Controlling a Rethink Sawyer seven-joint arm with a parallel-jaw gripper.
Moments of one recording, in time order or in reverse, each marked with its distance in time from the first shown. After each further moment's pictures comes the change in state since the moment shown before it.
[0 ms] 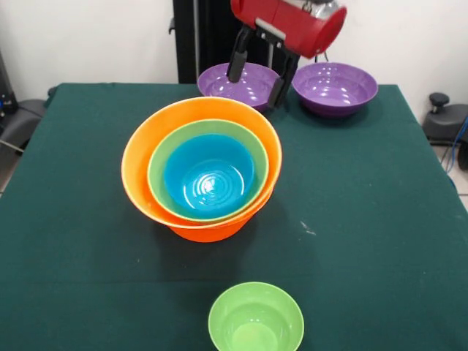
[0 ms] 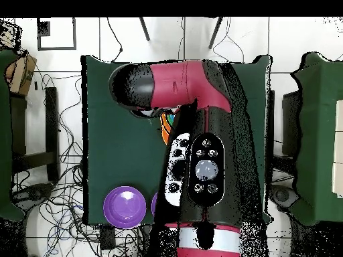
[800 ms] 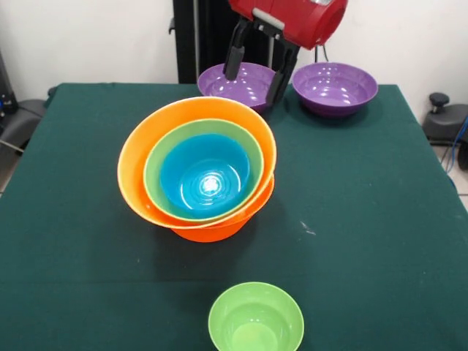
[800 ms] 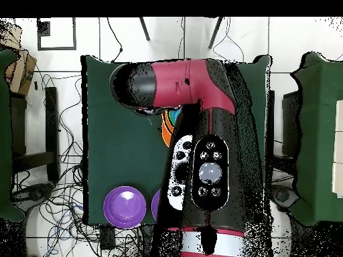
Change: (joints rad) arm -0.011 -0.011 0.005 0.000 0.000 -0.049 0.000
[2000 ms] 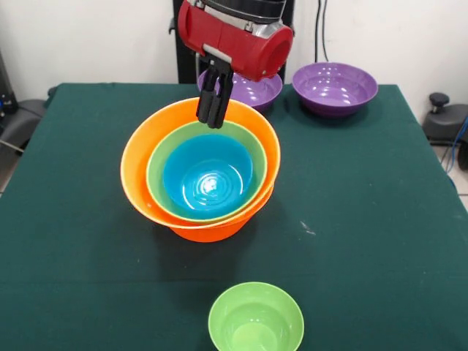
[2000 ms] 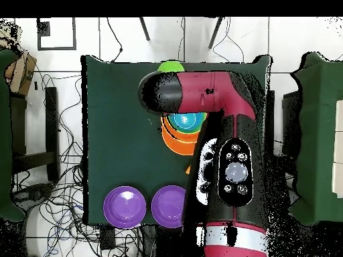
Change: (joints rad) arm -0.074 0.016 0.014 0.065 0.000 -0.186 -0.001
